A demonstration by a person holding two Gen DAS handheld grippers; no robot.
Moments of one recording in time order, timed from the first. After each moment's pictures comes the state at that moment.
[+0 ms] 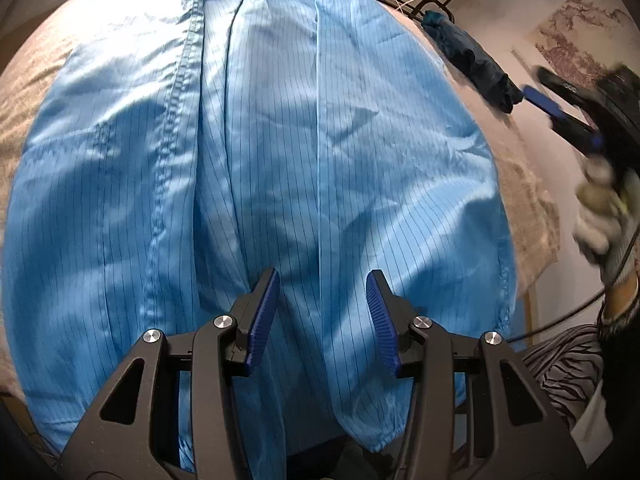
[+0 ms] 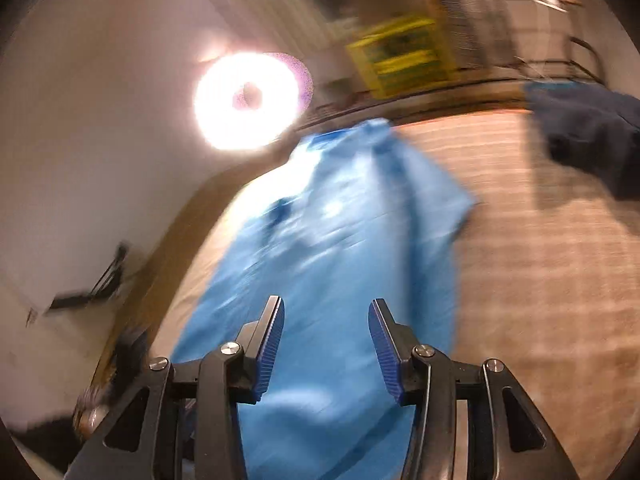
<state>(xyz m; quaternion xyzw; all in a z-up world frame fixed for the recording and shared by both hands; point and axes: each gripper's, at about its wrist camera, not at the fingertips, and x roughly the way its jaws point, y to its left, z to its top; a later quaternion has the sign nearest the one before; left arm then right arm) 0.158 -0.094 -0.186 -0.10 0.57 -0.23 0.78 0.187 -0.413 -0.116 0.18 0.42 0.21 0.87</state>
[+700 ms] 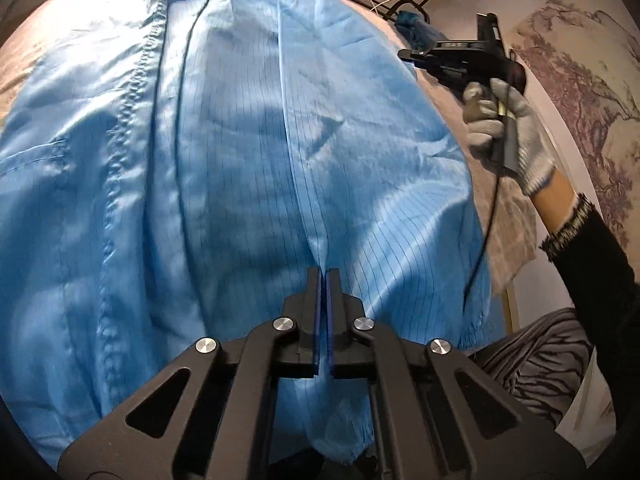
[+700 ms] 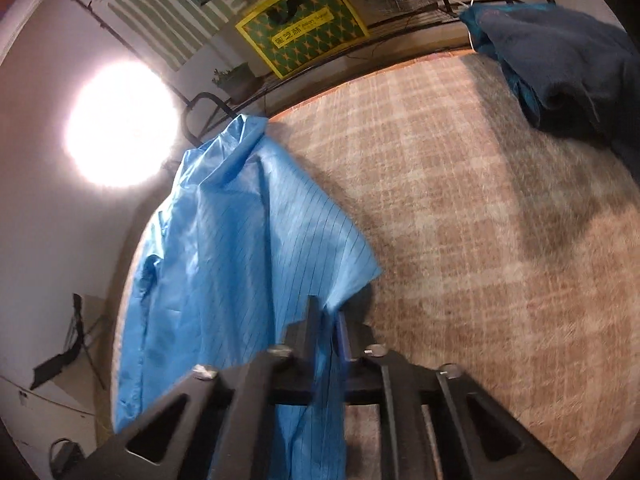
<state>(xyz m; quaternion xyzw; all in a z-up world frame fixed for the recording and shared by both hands) 0.161 -0.106 -0.184 -0.12 0.56 -0.28 0.77 0.339 -0.450 -0.203 0.21 0.48 0.11 0.84</state>
